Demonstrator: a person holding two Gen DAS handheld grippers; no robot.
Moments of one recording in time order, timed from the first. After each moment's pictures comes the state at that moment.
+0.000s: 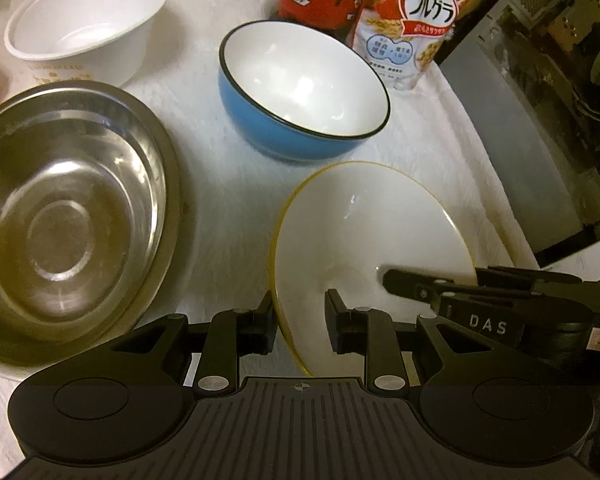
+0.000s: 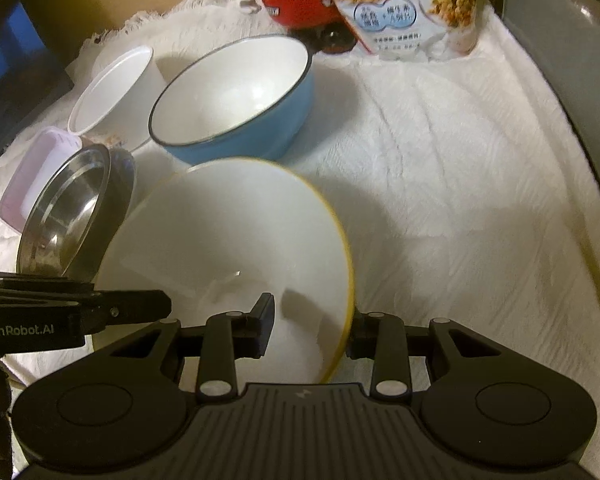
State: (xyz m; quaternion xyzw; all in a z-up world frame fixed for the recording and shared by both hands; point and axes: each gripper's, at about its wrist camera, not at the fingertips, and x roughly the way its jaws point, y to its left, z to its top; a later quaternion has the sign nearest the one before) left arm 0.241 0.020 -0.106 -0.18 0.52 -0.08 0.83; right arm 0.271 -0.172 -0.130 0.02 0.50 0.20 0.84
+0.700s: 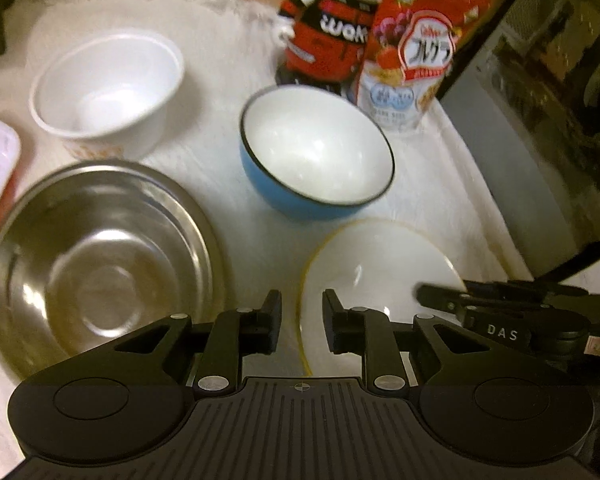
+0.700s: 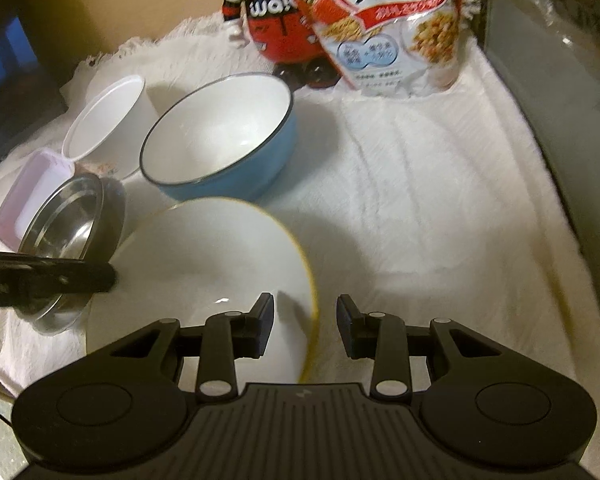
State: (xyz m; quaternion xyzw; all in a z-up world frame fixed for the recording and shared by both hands) left arm 0.241 0.043 -0.068 -0.15 0.48 -0.06 0.86; right arm 0.274 -0.184 -0.111 0.01 0.47 0.18 0.86
